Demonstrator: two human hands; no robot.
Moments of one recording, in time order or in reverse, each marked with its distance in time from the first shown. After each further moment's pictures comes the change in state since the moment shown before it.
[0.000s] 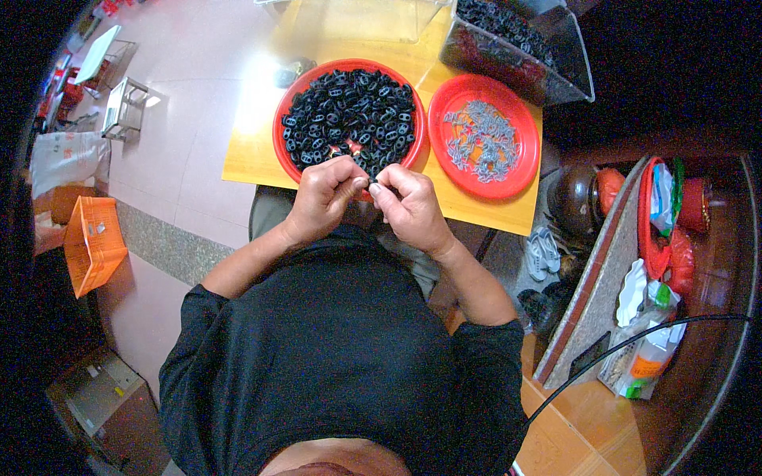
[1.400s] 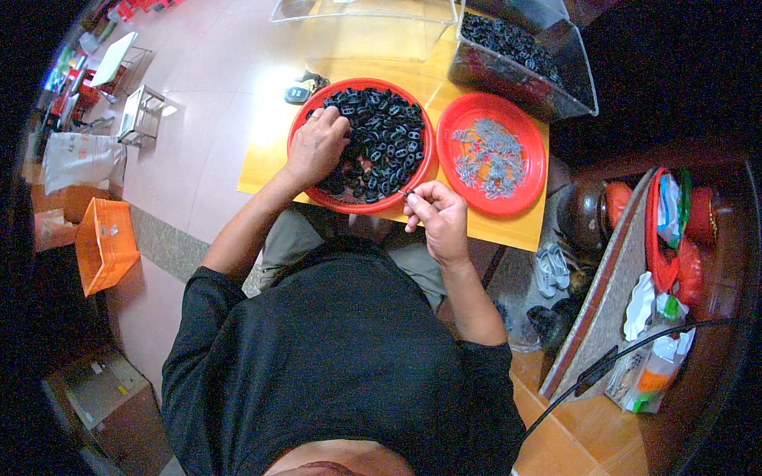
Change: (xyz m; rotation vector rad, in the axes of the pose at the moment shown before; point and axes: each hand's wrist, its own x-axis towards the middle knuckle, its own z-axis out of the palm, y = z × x) left_hand 0.060 -0.068 -0.041 0.948 -0.084 0.178; right_hand -0.009 0.031 -0.013 0.493 0.240 0.074
